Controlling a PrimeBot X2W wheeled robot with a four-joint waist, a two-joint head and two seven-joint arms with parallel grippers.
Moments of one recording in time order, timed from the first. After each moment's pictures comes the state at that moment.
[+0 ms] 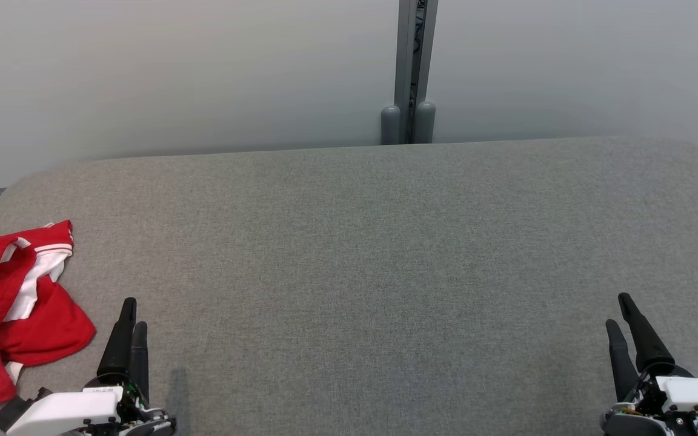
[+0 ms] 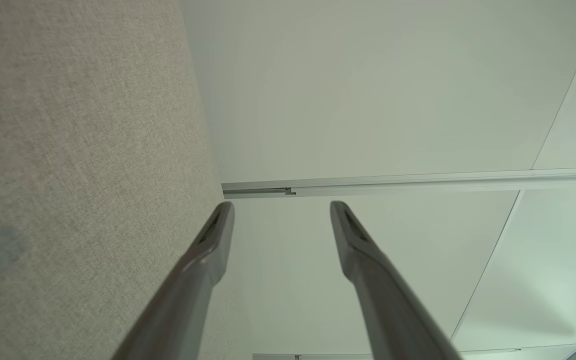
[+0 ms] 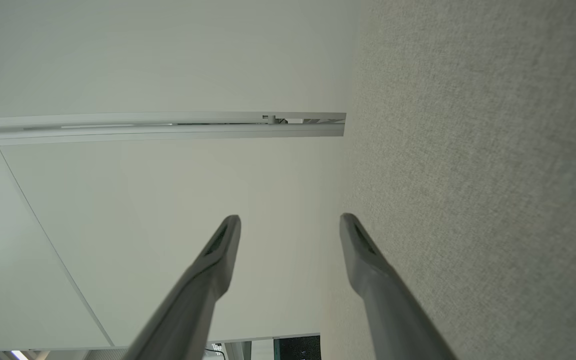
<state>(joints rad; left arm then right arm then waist) -0.05 0.03 0.10 0.30 -1.61 -0.13 0.10 -0.06 -0.02 -0.11 0.29 1.61 0.13 0.11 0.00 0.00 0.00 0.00</state>
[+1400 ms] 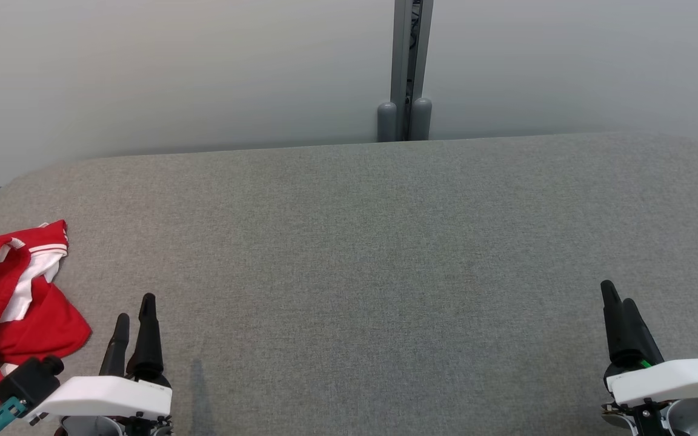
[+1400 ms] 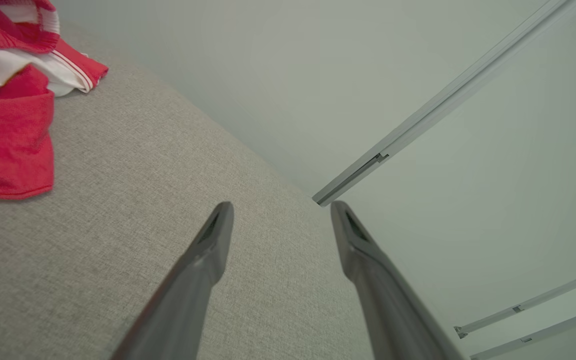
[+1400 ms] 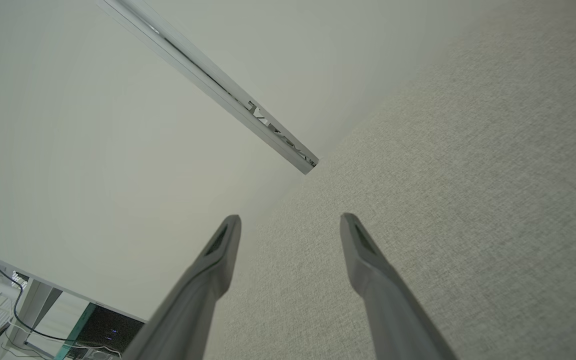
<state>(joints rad) -0.07 0.04 0.07 0.32 -0.84 -0.09 -0.07 -0.08 -0.06 -0.03 0.28 0.93 0.13 -0.07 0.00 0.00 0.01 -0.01</state>
